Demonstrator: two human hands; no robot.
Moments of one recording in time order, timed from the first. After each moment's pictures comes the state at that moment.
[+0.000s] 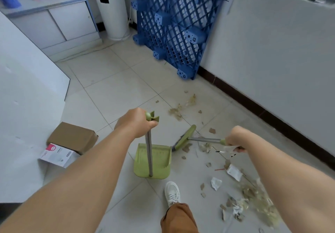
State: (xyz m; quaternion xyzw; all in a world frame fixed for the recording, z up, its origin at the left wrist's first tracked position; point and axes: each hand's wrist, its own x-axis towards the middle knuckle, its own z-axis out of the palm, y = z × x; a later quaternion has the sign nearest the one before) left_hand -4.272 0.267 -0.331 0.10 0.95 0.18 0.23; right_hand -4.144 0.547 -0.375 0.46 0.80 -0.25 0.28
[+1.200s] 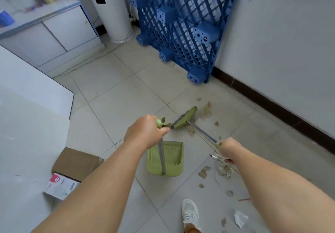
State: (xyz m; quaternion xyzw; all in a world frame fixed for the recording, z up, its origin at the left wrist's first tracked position) left_hand -4.469 0.410 -0.361 0.09 0.96 0.15 0.24; right_hand -4.364 0.644 -0.493 0.42 0.78 -0.35 0.29
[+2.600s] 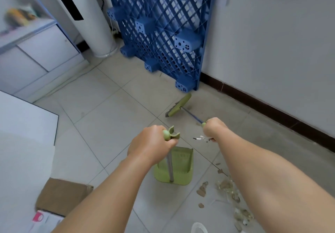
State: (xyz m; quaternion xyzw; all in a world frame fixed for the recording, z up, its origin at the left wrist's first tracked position) left_hand -4.503 0.522 -0.373 0.16 0.95 0.13 0.24; right_hand -4.486 0.735 -0.505 0.44 0.81 -0.29 0.25
